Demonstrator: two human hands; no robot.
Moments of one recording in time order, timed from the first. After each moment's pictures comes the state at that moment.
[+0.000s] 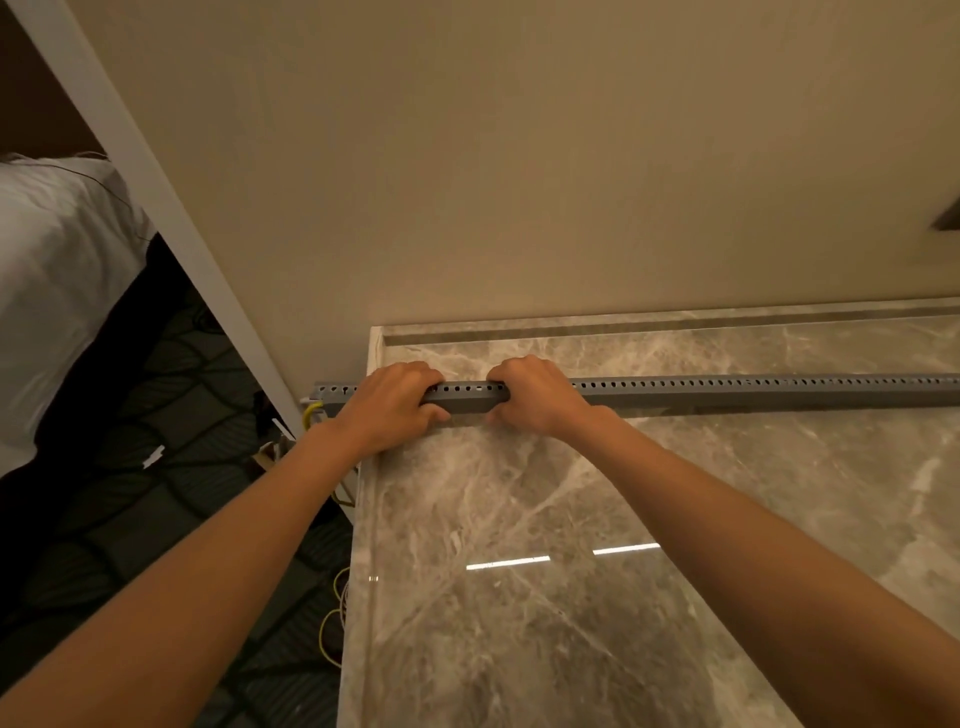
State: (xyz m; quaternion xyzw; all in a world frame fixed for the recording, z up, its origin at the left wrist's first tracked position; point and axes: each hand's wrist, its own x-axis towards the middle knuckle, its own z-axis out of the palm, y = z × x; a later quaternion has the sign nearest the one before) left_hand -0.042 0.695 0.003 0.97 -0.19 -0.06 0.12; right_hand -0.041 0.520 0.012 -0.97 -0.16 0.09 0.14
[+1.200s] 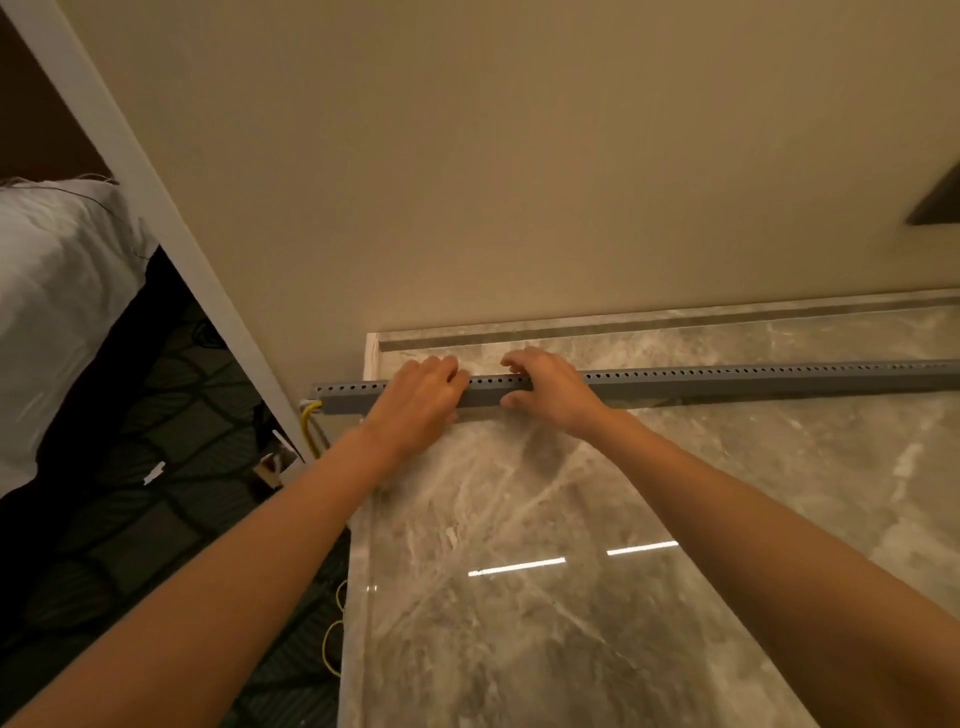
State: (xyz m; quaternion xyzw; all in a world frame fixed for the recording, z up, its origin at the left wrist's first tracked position) left_hand -0.054 0.673 0.006 0.95 -0.29 0.06 -0.06; right_hand -0.047 0.498 0.008 -0.96 -0.10 0.06 0.25
